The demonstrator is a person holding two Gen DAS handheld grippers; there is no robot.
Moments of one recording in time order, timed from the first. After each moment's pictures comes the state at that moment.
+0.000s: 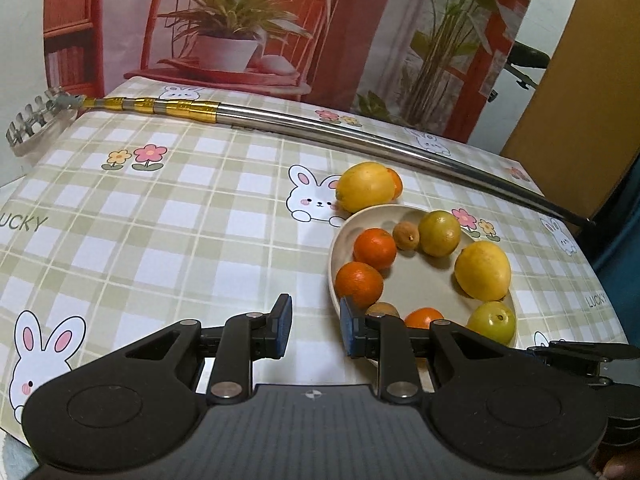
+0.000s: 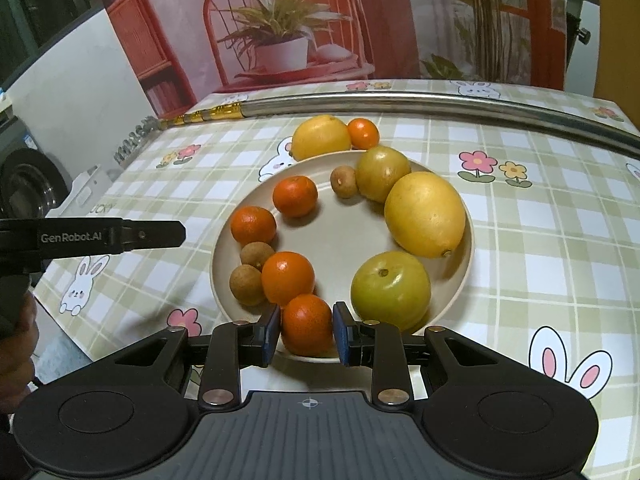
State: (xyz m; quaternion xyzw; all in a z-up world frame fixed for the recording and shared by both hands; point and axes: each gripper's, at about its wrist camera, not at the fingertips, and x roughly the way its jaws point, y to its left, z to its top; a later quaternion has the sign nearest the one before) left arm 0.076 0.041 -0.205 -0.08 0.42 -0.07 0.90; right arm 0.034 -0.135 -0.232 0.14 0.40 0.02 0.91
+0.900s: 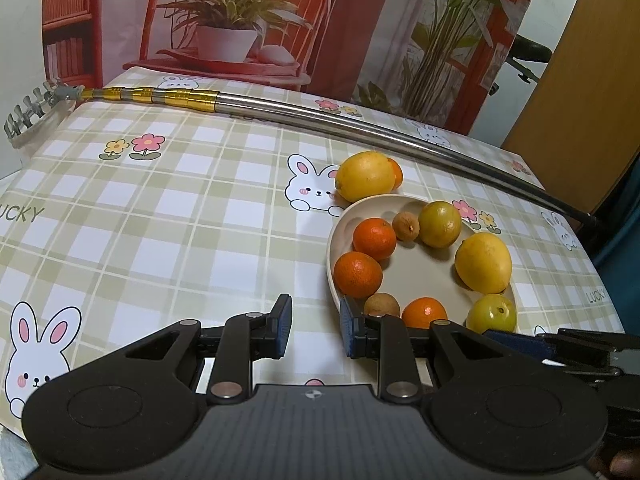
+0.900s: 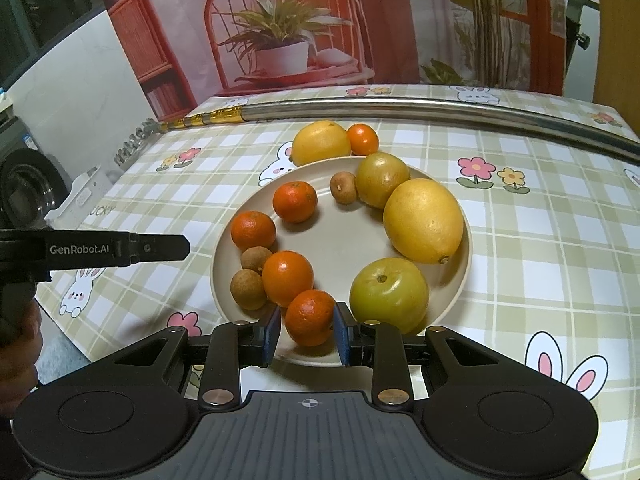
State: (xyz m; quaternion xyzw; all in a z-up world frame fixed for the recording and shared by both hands) left arm 0.075 0.041 -0.208 -0.08 0.43 -0.07 0.90; right arm 0.033 -0.135 -0.227 0.13 0.39 0.02 0.91
